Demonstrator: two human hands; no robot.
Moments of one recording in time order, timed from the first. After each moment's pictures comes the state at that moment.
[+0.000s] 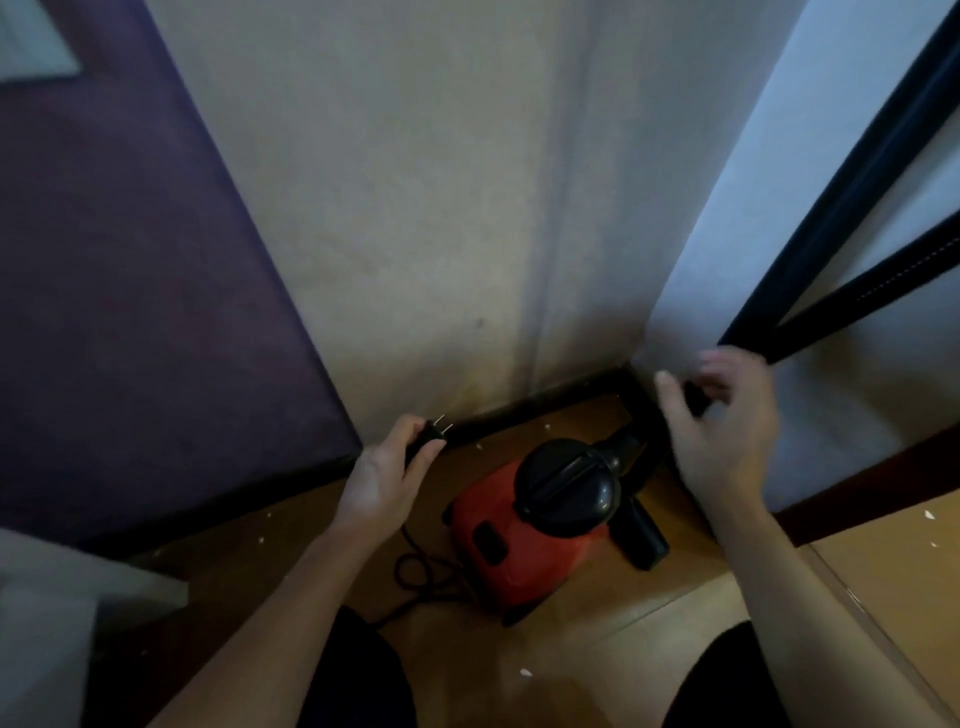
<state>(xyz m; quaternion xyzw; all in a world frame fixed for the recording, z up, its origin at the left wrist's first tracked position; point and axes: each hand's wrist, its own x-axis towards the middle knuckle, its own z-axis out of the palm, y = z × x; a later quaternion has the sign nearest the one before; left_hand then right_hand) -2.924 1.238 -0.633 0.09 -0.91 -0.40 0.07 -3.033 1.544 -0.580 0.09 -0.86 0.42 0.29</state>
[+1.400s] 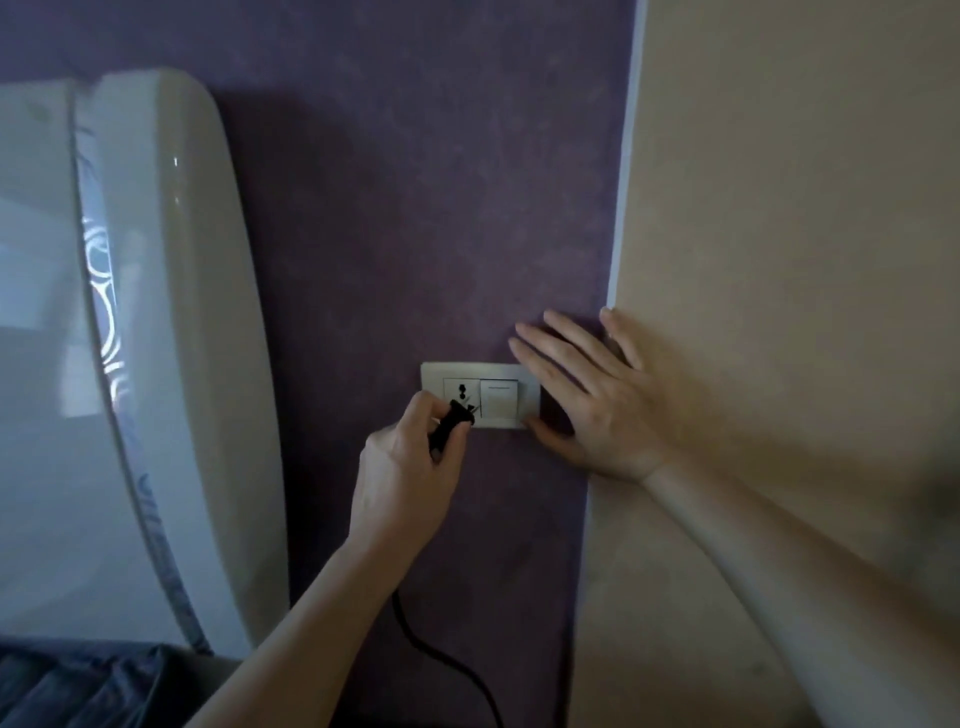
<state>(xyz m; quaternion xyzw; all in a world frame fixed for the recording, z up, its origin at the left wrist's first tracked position) -2.894 1.039 -0.351 0.24 -0.82 -0.17 0.49 -3.098 1.144 -0.334 0.58 -0.58 0.18 0.55</state>
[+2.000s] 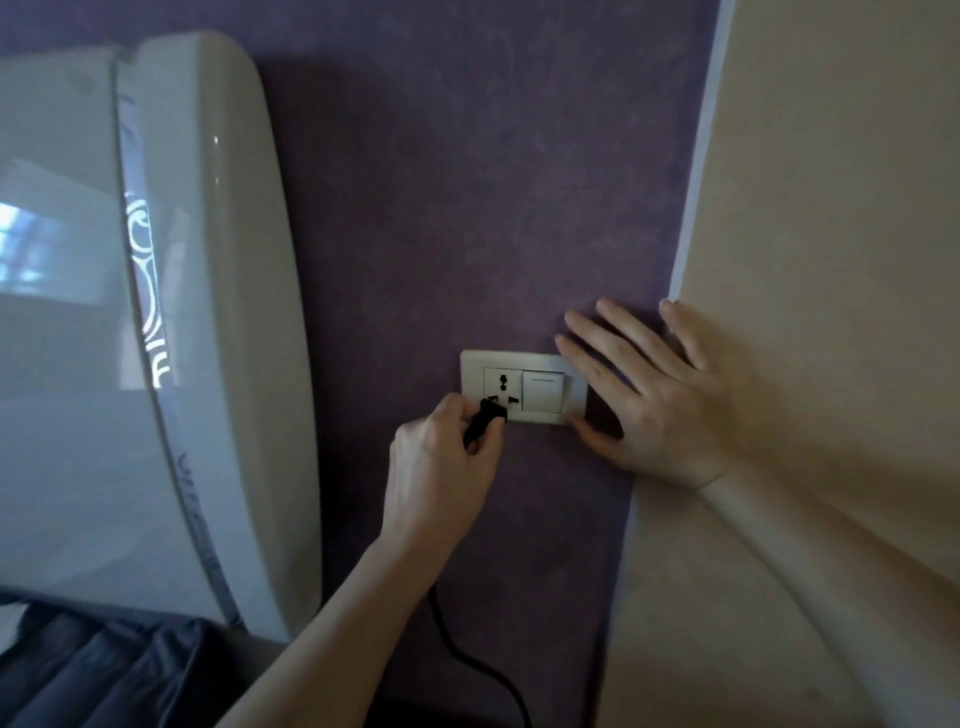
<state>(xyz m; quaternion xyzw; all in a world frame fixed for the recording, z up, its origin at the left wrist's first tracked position) -2.898 1.034 -0.353 0.29 -0.81 -0.16 0.48 -3.101 1.137 -0.337 0.55 -0.56 0.16 0.60</state>
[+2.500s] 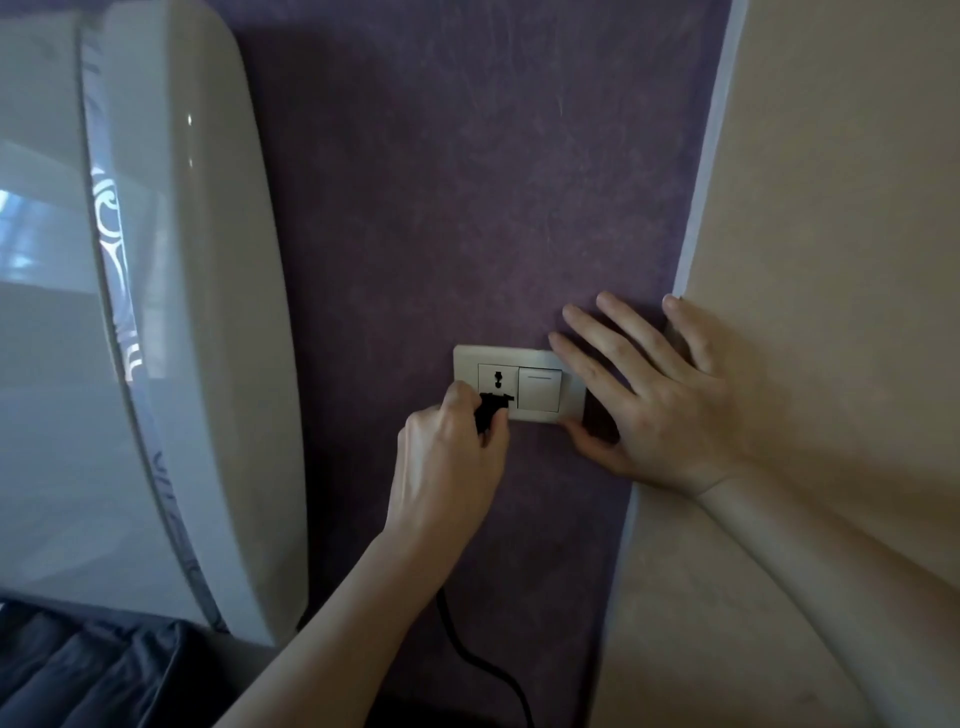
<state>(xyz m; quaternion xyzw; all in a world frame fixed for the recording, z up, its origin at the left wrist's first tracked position) -2.914 1.036 -0.349 0.31 -0.82 -0.13 0.46 -3.101 1.137 -0.338 0.55 -0.57 0.13 0.59</state>
